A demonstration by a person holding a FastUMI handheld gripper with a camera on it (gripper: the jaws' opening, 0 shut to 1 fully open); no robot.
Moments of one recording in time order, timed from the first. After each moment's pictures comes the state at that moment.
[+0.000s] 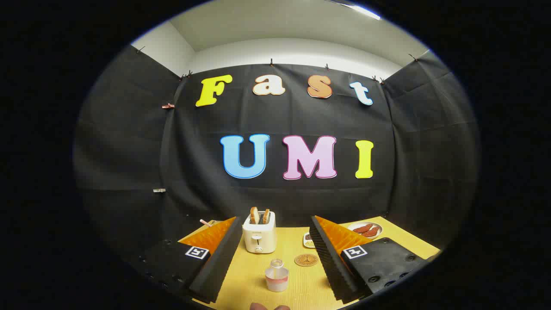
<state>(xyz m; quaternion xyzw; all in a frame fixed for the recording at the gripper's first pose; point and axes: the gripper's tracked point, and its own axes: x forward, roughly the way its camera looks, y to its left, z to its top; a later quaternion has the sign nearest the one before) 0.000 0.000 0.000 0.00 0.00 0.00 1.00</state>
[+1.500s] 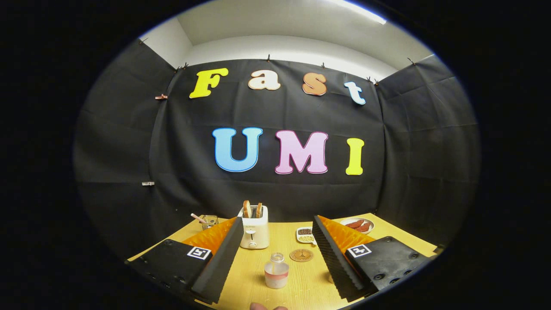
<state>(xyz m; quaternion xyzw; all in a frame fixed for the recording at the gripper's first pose) 0.007 0.015 -0.034 -0.02 0.01 -0.05 1.00</state>
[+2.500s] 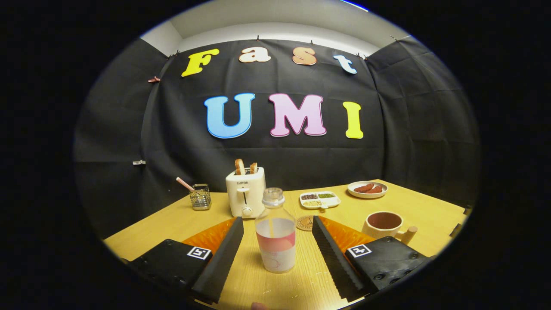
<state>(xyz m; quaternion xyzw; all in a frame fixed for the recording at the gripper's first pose) 0.033 -0.009 -0.230 0.02 0.06 -0.07 1.00</state>
